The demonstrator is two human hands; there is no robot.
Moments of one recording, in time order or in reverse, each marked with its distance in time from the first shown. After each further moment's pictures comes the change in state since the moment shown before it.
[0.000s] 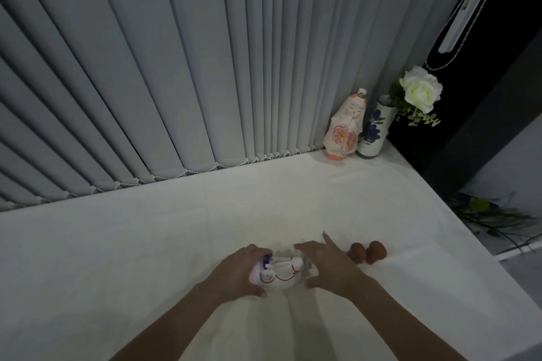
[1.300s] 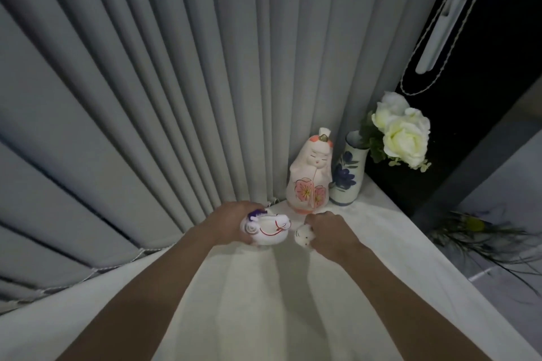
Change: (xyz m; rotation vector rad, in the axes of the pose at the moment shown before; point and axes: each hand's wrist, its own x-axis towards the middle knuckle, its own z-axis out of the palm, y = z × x) left_hand 0.274 0.043 -0.143 0.122 -0.012 0.144; right_hand 0.124 0.155 -0.131 0.114 0.188 0.421
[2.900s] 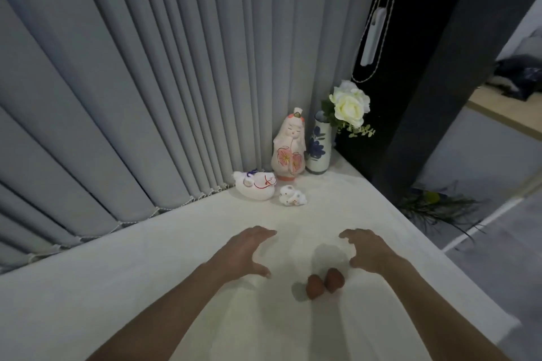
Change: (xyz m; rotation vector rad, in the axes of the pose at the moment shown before) left_hand -0.135 0.066 0.100 0.009 0.010 0.150; right_hand -0.164 0.069 0.037 0.128 -0.137 0.179
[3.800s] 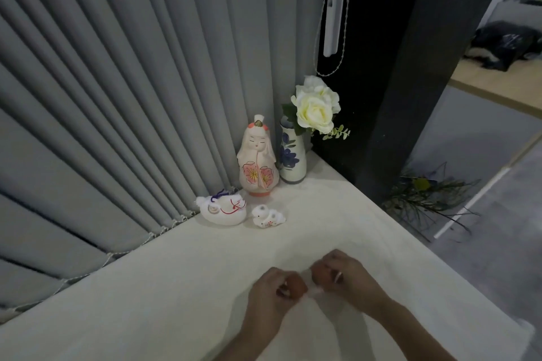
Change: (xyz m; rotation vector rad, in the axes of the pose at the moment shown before) left_hand 0.063 0.063 0.077 -0.476 0.338 -0.096; right_hand 0.039 0.038 0.047 0.444 0.220 -0.282
